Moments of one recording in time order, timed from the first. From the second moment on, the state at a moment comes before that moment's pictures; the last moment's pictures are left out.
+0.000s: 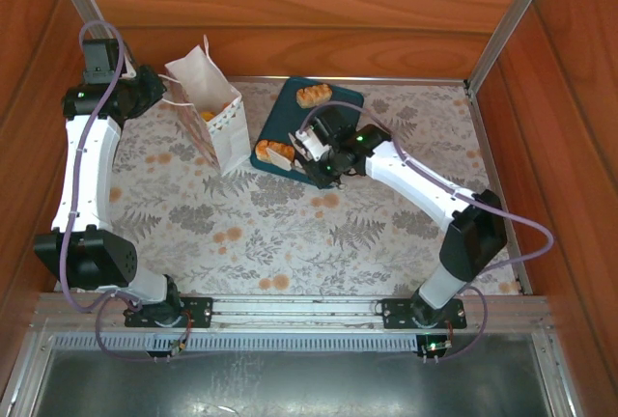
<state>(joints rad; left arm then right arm) 0.07 1.49 1.67 -0.86 0.17 -0.61 0.76 1.66 1.45 -0.90 -0.04 -0.06</state>
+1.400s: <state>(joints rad) 0.07 1.49 1.67 -0.86 0.17 -0.61 0.69 1.90 1.54 -0.85 -0.03 -0.13</state>
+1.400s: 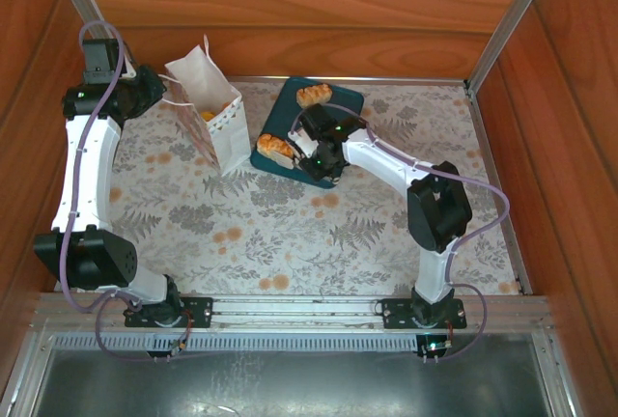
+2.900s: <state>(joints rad) 0.07 1.49 1.66 -0.84 0.18 -0.63 0.89 1.83 2.06 -0.91 -0.08 0.10</state>
